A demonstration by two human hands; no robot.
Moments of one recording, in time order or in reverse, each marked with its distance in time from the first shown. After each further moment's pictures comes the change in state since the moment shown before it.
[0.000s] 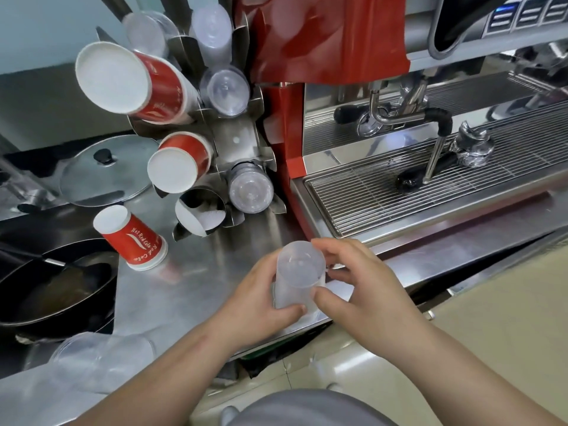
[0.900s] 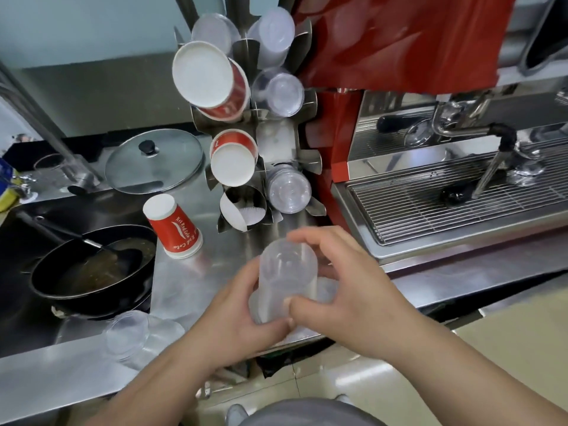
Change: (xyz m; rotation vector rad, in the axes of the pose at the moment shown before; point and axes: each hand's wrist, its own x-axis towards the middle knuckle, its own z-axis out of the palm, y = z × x) left_hand -0.064 -0.002 -0.062 -0.064 0.154 -0.061; right_hand 0.022 -0.069 0.040 -0.003 -0.168 -0.123
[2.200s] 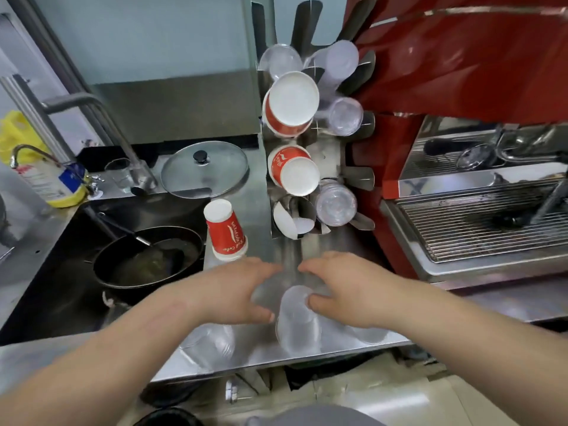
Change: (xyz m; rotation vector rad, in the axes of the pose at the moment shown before) left_hand 0.012 -0.008 -0.098 0.762 -0.526 -0.147; right_hand 0.062 0.002 0.050 -0.633 -0.432 -0.071
